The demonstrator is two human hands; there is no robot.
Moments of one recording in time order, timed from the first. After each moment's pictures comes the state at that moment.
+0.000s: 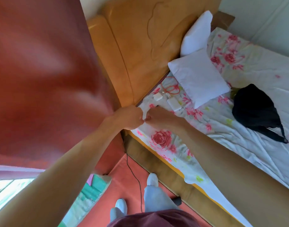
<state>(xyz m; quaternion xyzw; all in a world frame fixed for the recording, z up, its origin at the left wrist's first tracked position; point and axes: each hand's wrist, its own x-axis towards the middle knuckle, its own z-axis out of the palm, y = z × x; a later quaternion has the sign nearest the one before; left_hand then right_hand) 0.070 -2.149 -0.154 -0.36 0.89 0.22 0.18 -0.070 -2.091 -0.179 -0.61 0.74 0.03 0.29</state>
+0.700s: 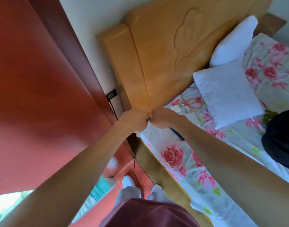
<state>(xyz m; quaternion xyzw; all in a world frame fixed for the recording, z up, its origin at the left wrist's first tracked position) 0.032 -2.232 -0.170 -0.47 0.84 0.20 0.18 -0.107 -2.216 -0.193 -0.67 0.66 0.08 0.32</state>
